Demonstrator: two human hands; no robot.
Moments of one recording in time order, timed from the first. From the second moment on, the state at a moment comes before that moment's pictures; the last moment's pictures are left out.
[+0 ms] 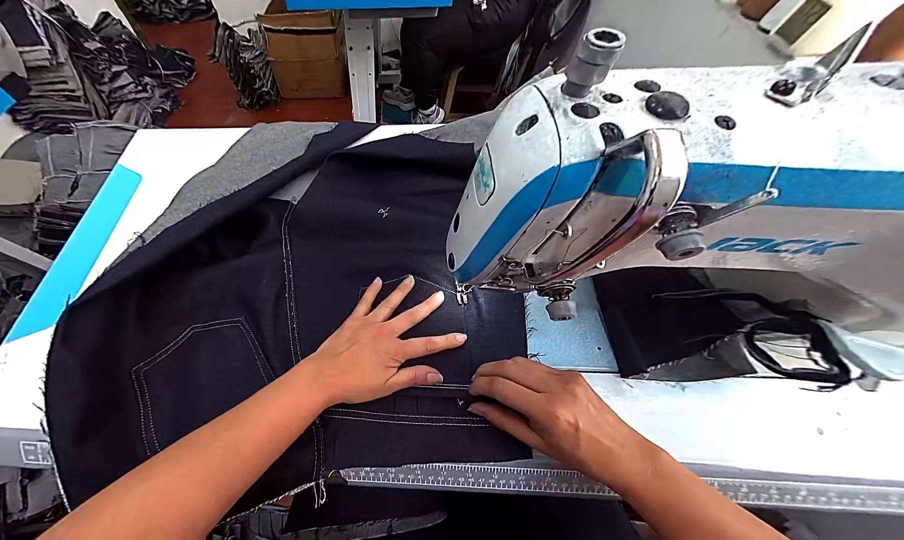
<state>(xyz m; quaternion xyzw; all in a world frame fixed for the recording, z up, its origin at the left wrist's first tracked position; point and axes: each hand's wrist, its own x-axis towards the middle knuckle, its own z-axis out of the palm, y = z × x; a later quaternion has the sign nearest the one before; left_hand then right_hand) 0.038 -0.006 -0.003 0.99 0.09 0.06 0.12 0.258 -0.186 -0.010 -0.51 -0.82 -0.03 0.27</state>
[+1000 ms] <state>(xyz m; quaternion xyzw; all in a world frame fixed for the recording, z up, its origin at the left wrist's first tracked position) 0.038 -0.009 -0.005 0.99 0.01 0.06 0.08 0.221 -0.197 -0.020 -0.60 -0.74 -0.16 0.26</state>
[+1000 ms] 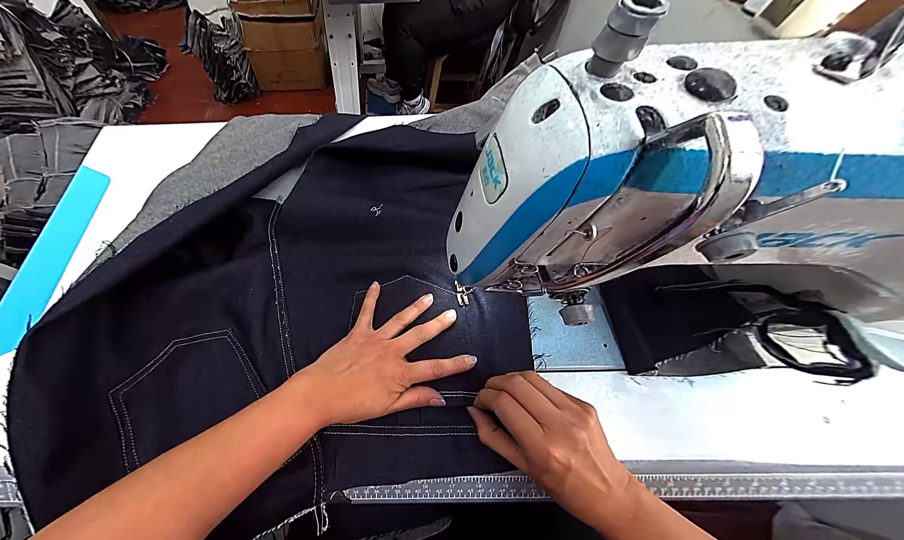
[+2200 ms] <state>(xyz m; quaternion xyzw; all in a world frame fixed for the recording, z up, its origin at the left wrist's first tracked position) 0.026 -0.020 -0.001 0.99 0.00 0.04 0.15 0.230 -0.217 -0.024 -0.58 -0.74 -0.03 0.34</state>
